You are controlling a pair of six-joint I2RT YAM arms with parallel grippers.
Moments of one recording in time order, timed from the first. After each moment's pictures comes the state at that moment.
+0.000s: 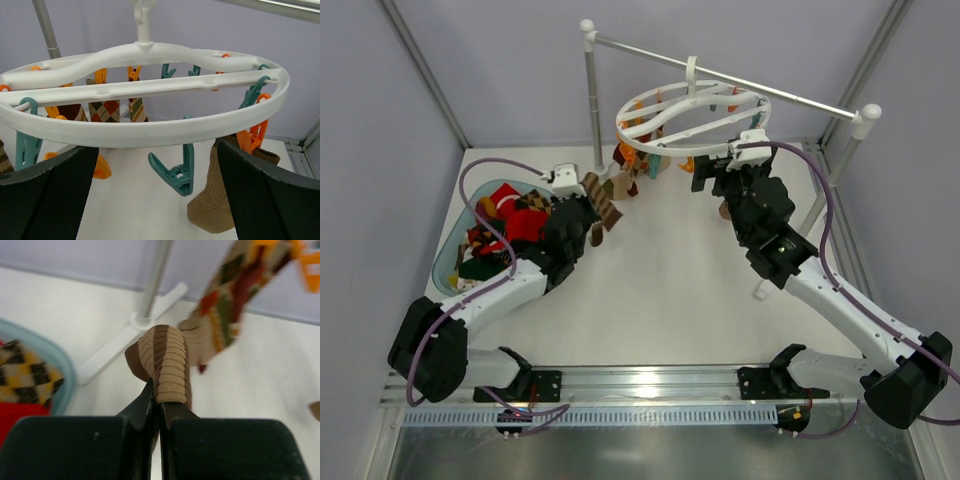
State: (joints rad) left arm -0.64 1.32 0.80 0.43 -0.54 -0.27; right arm 0.64 1.13 1.05 0.21 0.48 -0.10
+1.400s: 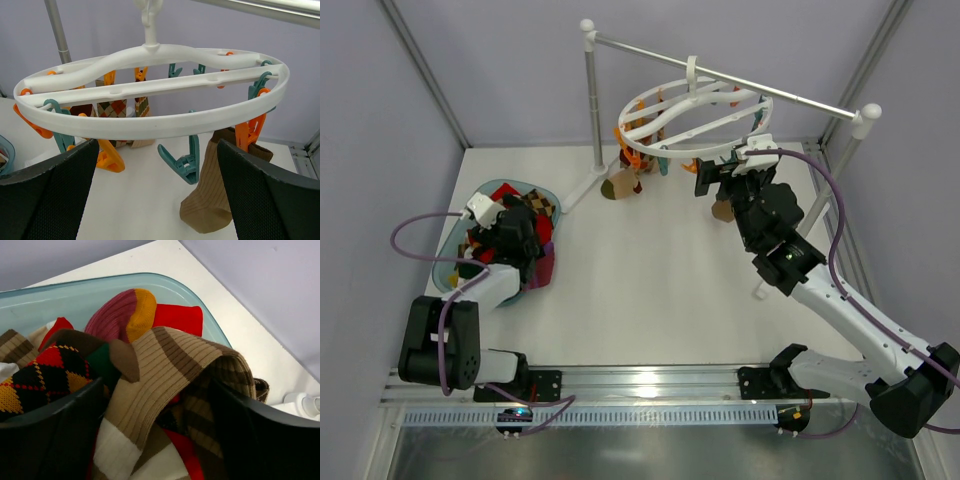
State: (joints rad) left arm -0.13 1.35 0.58 0.47 -0.78 -0.60; right arm 0.64 1.06 1.02 0.21 0.45 -0.10
